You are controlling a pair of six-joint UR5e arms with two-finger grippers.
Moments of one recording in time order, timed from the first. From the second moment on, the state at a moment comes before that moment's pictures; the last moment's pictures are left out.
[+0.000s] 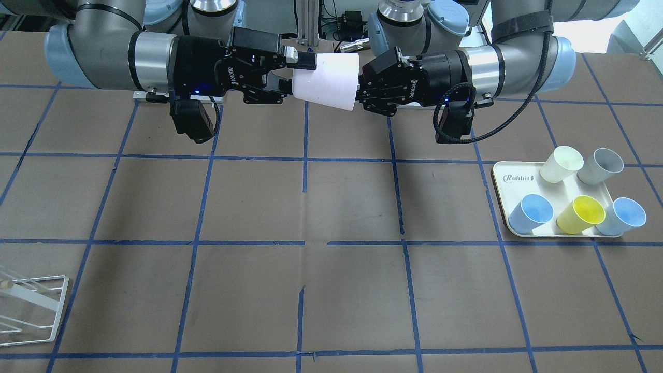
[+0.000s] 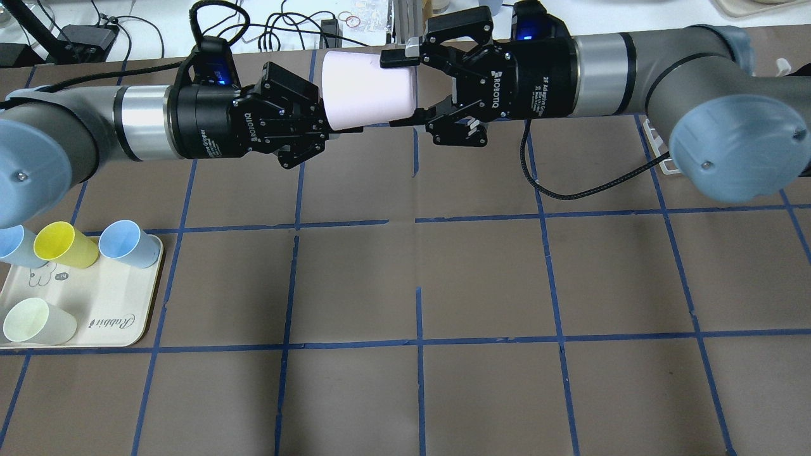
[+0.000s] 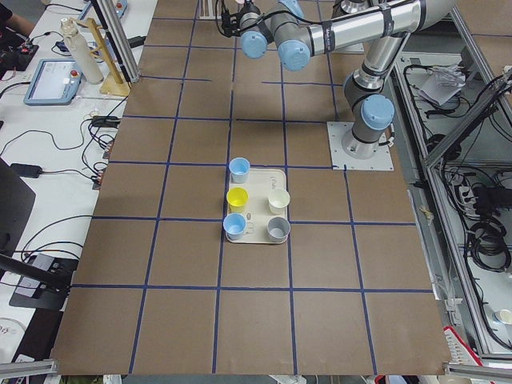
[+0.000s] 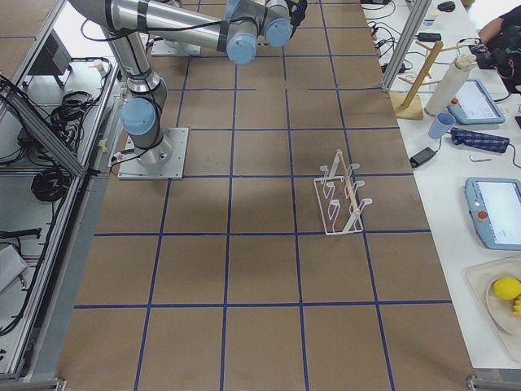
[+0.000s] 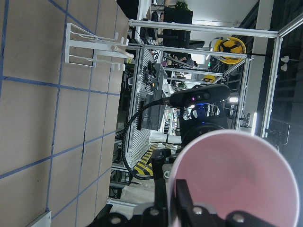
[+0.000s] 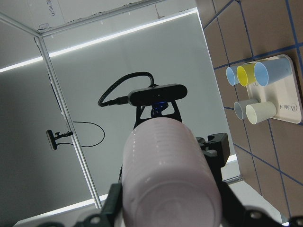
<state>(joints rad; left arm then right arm) -1.39 -1.52 -1.85 -1.95 0.18 0.49 1.54 -1.57 1.82 -1.46 -0.05 -0.08</state>
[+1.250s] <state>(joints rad) -1.35 -1.51 -1.81 -1.95 0.31 0.45 1.36 -1.54 1.78 -1.48 -0.16 0.02</state>
